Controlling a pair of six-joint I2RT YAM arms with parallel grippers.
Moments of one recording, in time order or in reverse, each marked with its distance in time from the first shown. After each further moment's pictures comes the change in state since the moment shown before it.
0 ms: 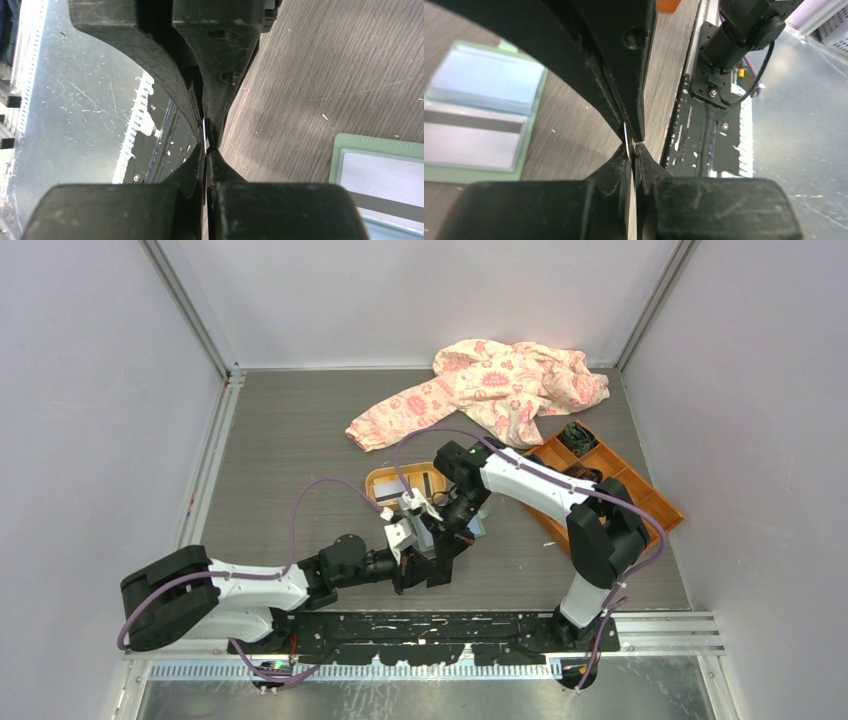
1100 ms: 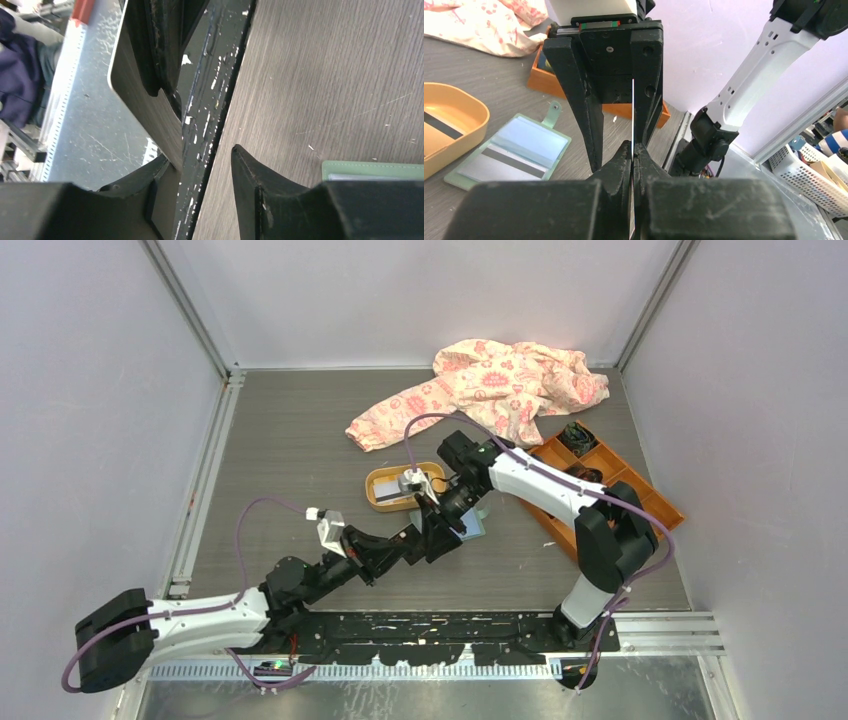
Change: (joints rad) left arm 0.004 -0.402 -0.216 0.222 -0.288 -0.216; right arm -0.039 -0.039 -0.029 0.195 -0.141 0.251
